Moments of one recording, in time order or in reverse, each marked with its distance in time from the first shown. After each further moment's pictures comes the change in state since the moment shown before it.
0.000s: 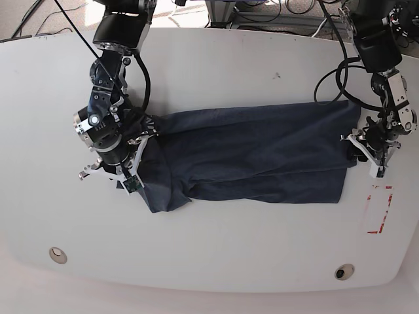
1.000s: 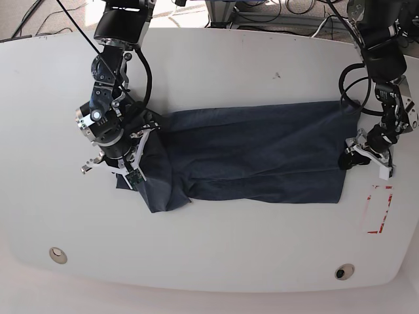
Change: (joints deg) left arm -4.5 -2.6 -0.4 -13.4 -19.8 0.2 -0.1; right arm -1.6 0.0 0.0 0.0 0.1 0.0 0.0
